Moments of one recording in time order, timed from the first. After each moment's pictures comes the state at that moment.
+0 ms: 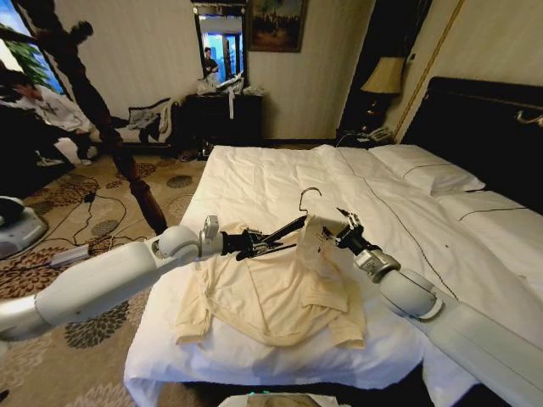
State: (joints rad) left arm 0.06 -0.62 0.70 -1.86 -1.00 0.16 0.43; right arm -1.07 0.47 0.19 2.15 0.05 -0.37 0.16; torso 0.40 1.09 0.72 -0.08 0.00
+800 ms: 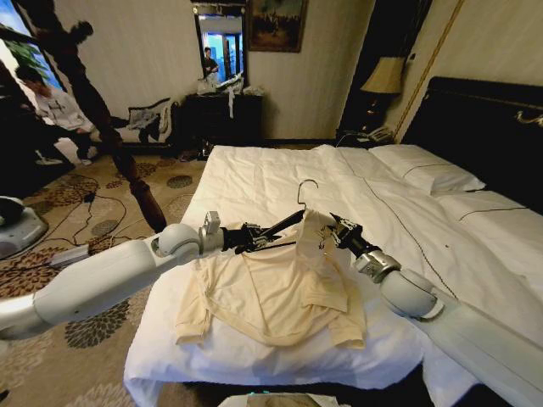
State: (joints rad) left arm 0.11 -0.60 0.62 -1.90 -1.03 0.21 0.27; right arm -1.08 0.46 0.19 2.13 0.00 -0.31 0.17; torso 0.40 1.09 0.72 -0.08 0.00
